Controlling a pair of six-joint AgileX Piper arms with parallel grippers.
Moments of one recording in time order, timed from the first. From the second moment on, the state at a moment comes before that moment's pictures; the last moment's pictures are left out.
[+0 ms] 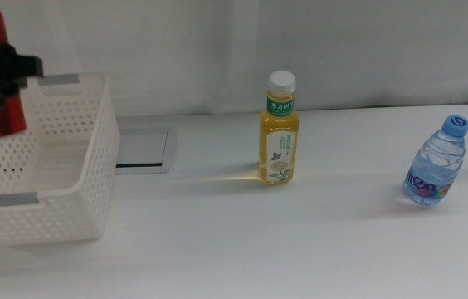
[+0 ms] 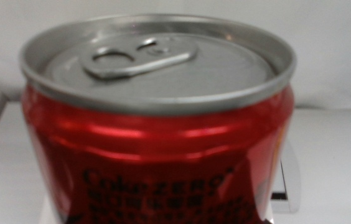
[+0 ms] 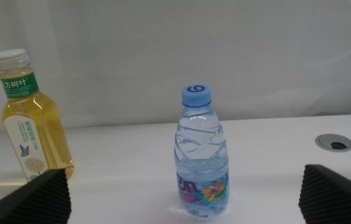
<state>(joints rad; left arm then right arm) 0.00 1.37 -1.21 0.19 0.66 -0.19 0.20 0.24 0.00 0.06 -0.06 0.00</state>
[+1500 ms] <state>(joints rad) 0.00 1.83 -1.22 0.15 0.54 -0.30 0.20 0.24 0.00 0.06 -0.06 0.00</state>
